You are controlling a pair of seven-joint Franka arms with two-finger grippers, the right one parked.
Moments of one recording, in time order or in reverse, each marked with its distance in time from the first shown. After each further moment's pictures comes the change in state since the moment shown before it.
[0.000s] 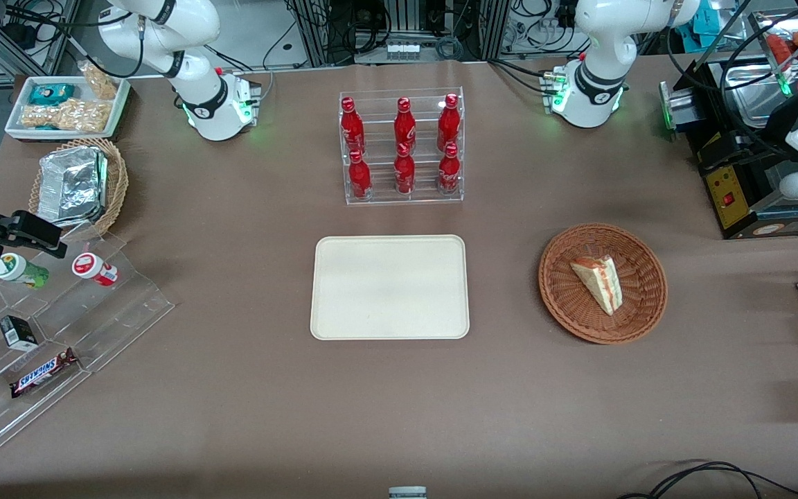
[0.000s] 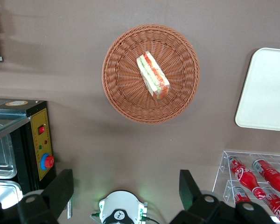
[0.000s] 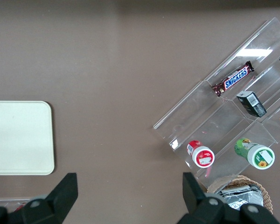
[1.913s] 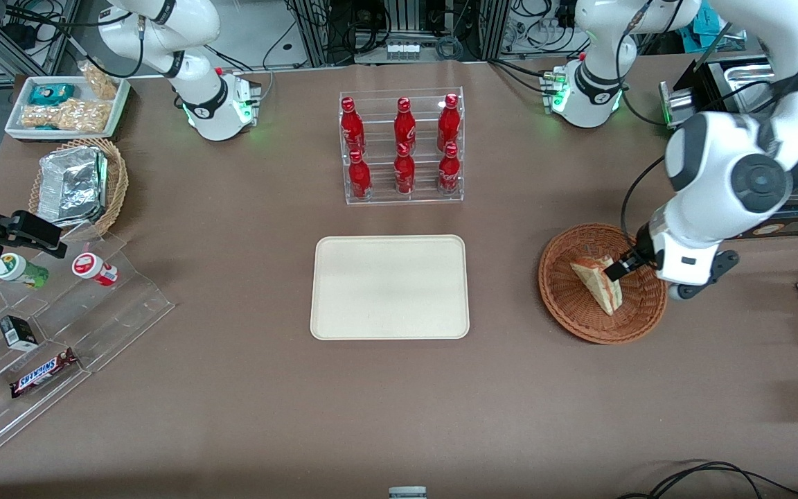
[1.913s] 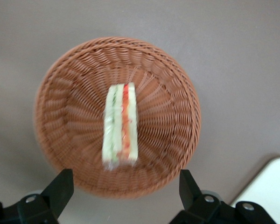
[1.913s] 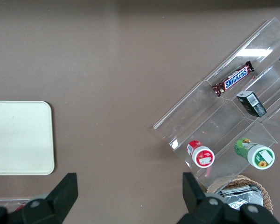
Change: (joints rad) arm -0.078 0.138 -0.023 -0.570 0.006 0.841 -0.579
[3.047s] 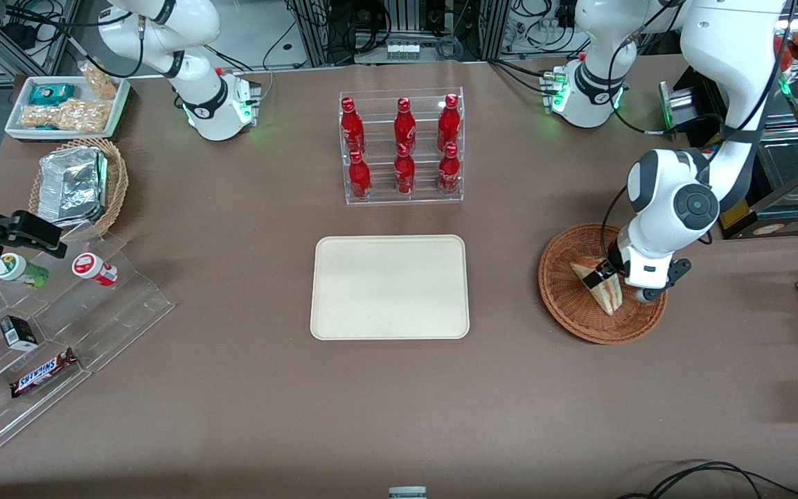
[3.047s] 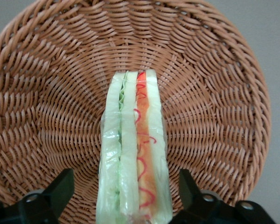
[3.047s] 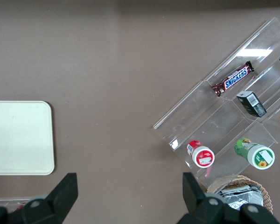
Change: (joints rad) arm 0.009 0.123 0.011 -0.184 0.000 0.289 -0.037
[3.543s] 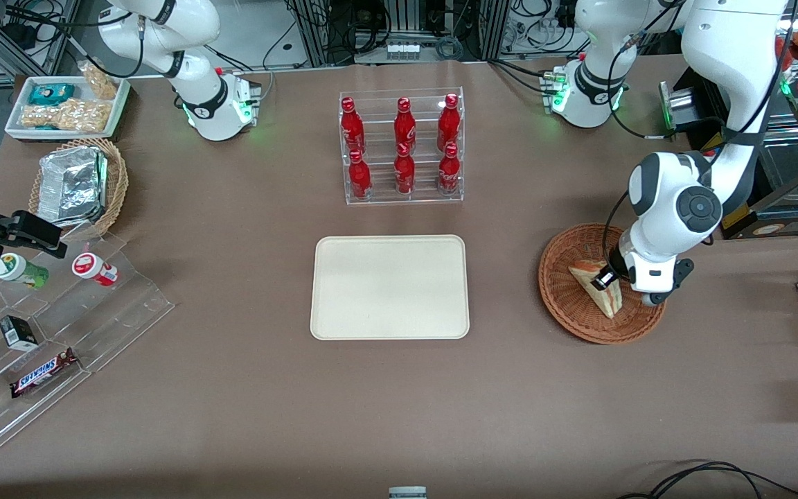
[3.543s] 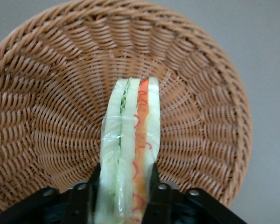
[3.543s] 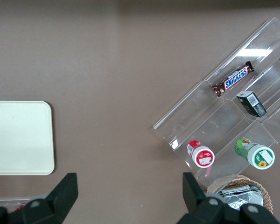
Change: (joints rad) arm 0.000 0.003 0.000 0.046 0.000 -0.007 -0.081
